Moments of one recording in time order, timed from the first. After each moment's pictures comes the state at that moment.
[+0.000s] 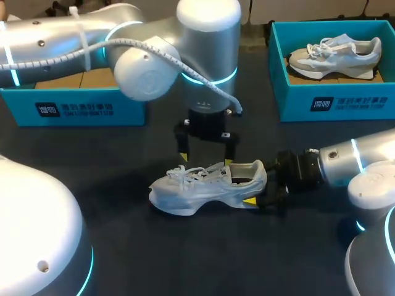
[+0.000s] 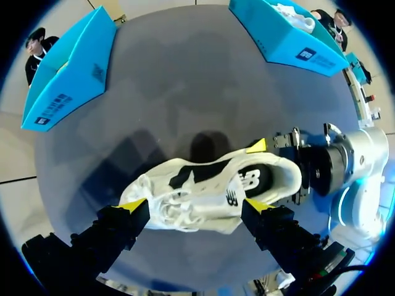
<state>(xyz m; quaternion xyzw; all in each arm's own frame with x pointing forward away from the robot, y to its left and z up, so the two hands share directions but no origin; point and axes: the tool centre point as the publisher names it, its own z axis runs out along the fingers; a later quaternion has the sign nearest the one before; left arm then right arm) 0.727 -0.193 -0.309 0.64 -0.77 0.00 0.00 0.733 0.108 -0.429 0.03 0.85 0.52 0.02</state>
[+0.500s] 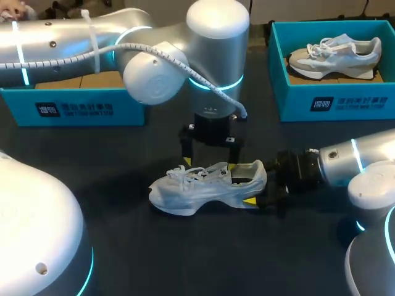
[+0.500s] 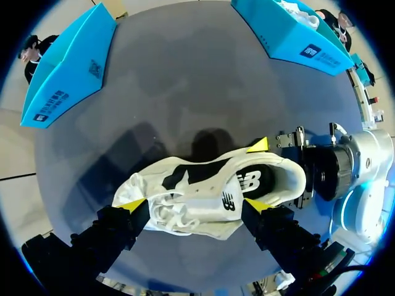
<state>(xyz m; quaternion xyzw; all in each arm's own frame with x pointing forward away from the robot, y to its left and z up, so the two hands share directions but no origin) 0.723 -0.199 -0.320 0.65 -0.76 -0.01 0.00 0.733 0.108 -0.429 0.03 0.85 0.52 0.02</state>
